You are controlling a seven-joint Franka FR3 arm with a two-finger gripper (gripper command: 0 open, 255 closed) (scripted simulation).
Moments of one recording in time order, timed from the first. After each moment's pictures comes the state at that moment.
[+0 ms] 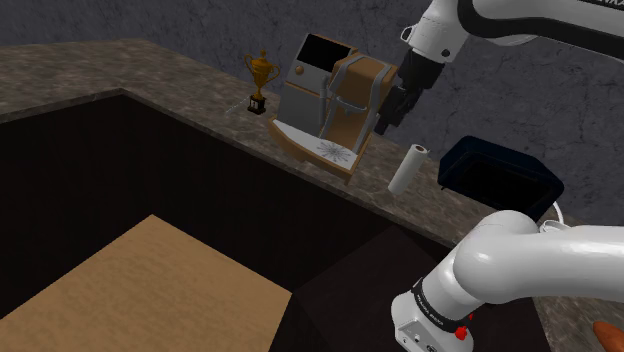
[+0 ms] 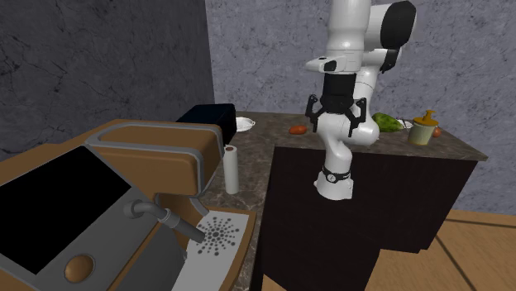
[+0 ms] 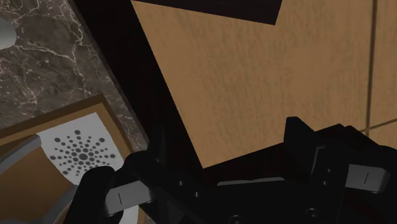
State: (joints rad) arm 0.01 -0.80 0.05 -2.37 0.08 1.63 -0.16
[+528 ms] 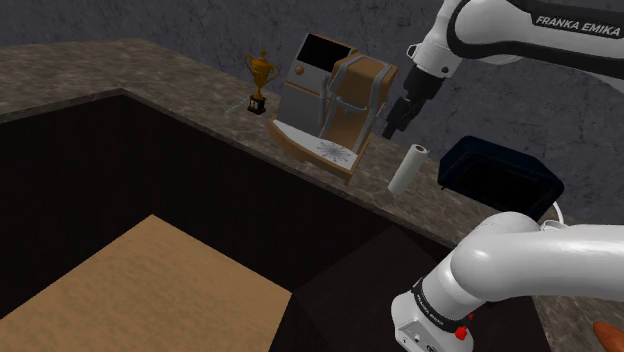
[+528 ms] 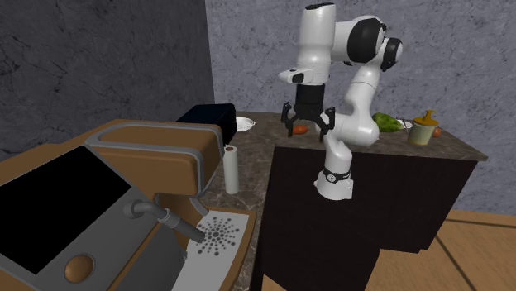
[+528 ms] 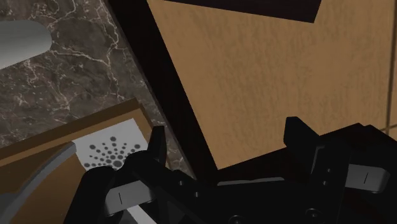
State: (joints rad) arm -0.05 -0.77 -0.06 -2.44 -0.01 1.72 -0.27
